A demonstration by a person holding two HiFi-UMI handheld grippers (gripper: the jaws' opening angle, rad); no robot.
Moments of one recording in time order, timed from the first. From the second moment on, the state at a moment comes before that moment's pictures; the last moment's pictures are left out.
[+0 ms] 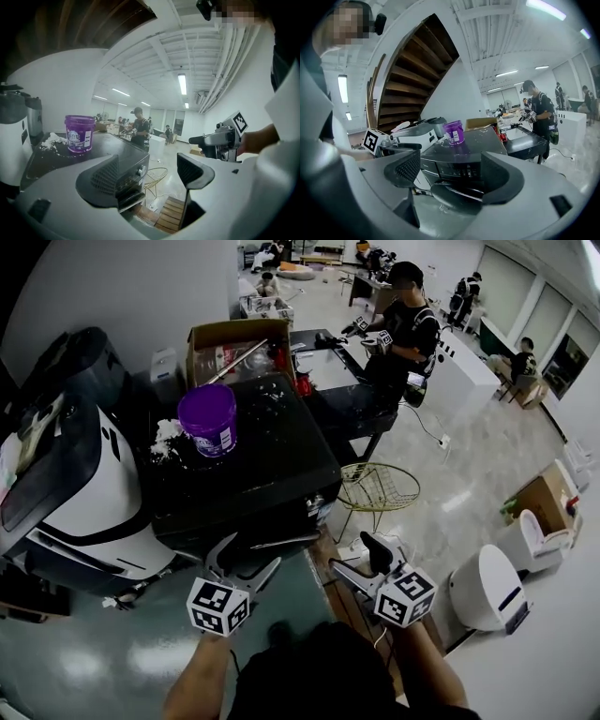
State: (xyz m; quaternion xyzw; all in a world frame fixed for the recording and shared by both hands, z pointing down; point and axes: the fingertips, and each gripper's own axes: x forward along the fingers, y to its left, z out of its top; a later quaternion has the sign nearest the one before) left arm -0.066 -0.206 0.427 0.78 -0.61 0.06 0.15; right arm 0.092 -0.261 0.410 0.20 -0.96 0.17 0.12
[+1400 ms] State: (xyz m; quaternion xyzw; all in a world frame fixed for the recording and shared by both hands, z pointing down) left arm -0.042 -0.183 0.524 0.66 -0.72 0.07 0.23; right arm 0.052 -0.279 0.535 0.00 -0.96 0.15 0.23
